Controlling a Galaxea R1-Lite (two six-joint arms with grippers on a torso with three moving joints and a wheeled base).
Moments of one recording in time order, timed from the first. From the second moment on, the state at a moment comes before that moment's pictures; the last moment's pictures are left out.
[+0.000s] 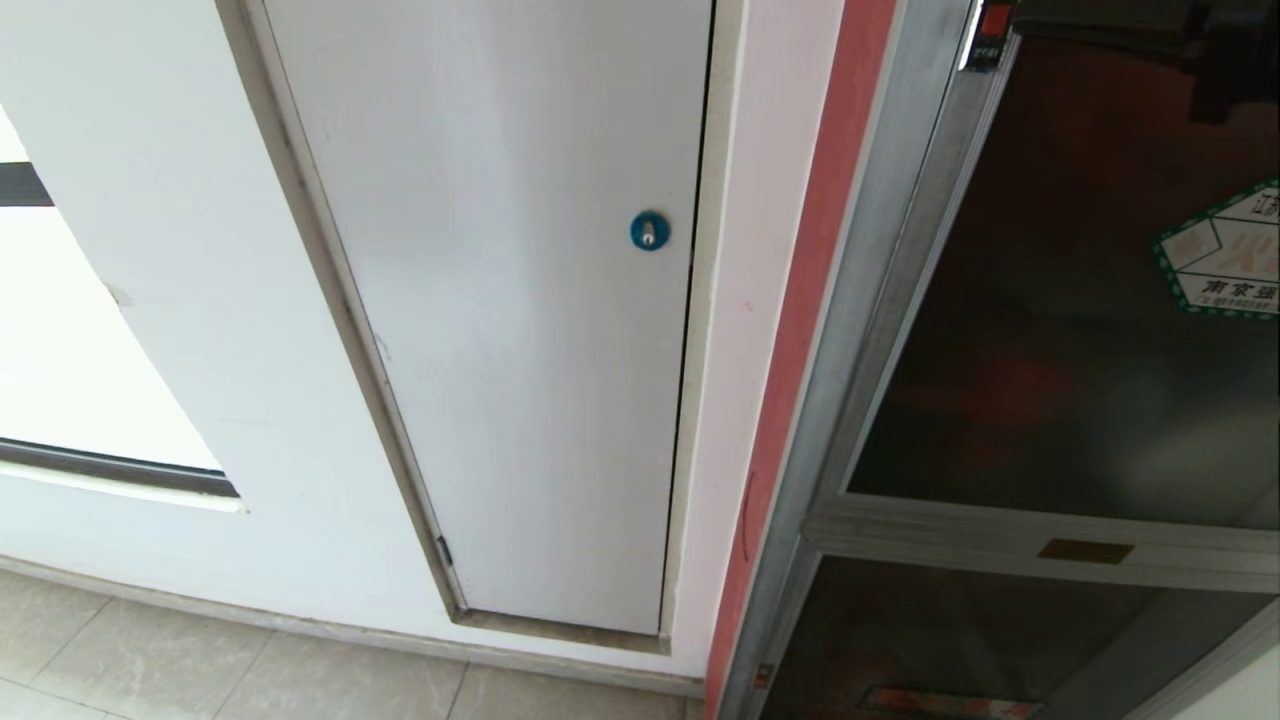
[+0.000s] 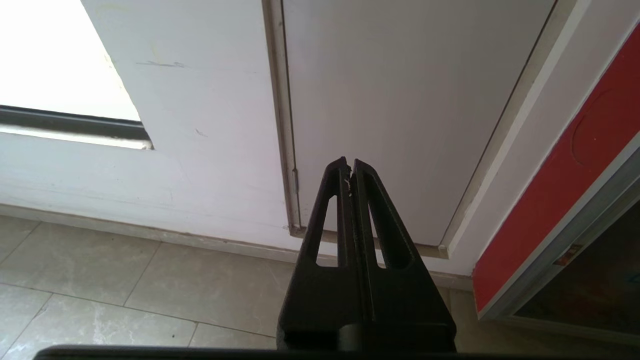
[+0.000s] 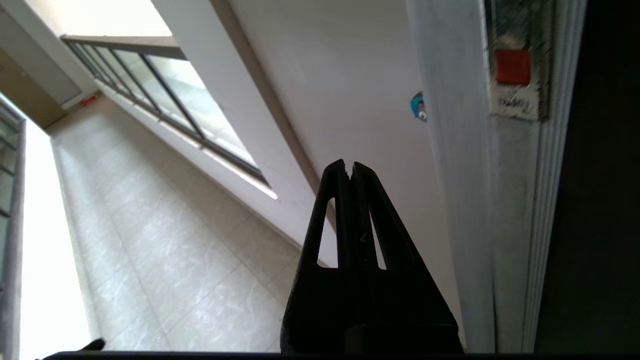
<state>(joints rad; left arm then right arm) 0.01 0.00 0.00 -0.01 0.00 -0.02 0.24 1.44 -1.62 0.11 0.39 0.33</state>
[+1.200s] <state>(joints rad) 0.01 0.00 0.00 -0.01 0.00 -0.02 0.22 1.53 -1.70 0.07 0.24 0.30</state>
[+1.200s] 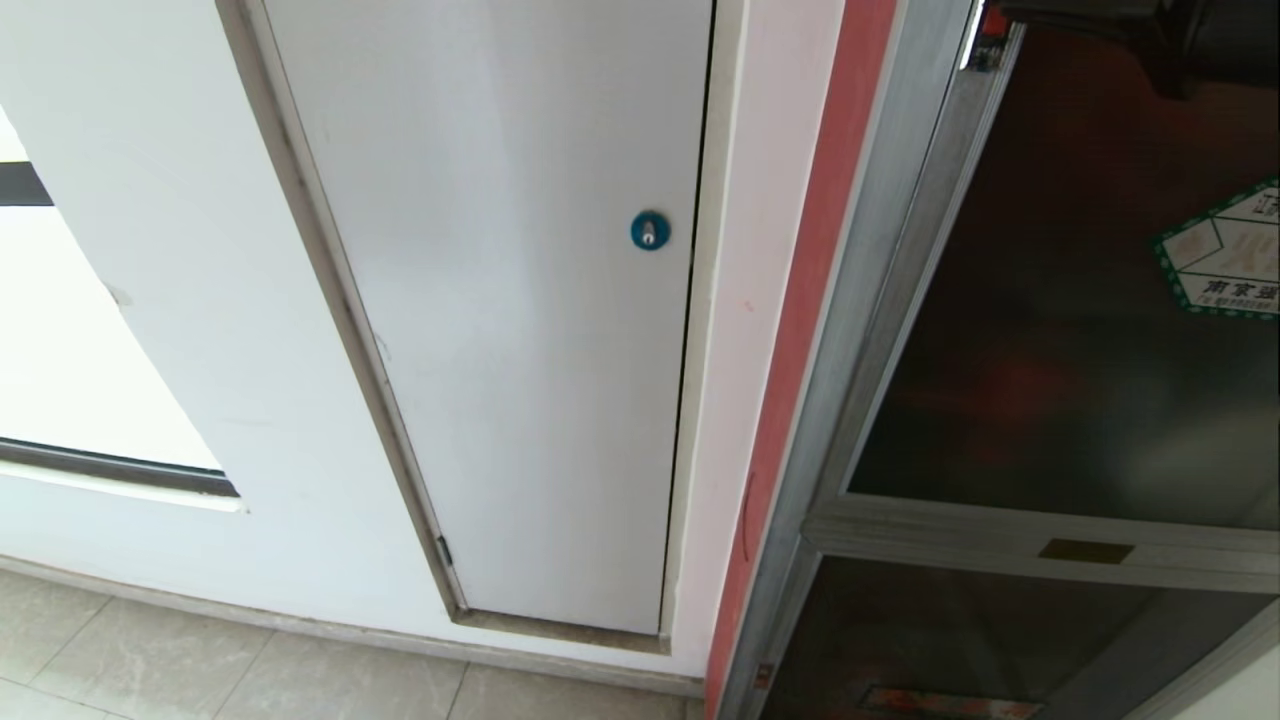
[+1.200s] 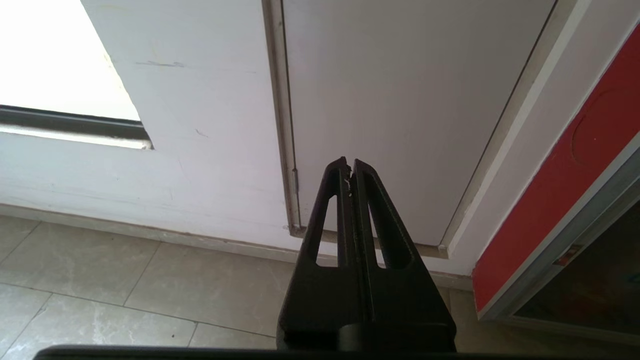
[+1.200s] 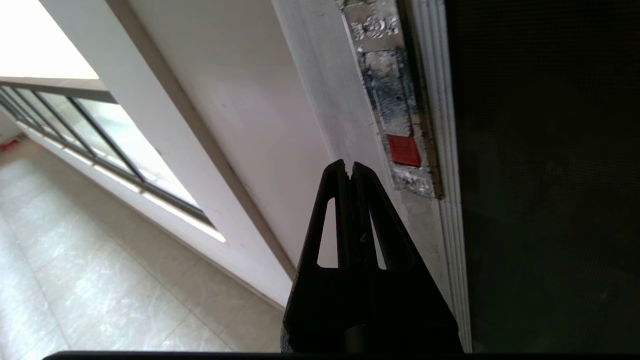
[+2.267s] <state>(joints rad) 0.01 0.00 0.00 -0.01 0.00 -0.02 0.18 1.60 -1.75 0.05 0.23 0.30</state>
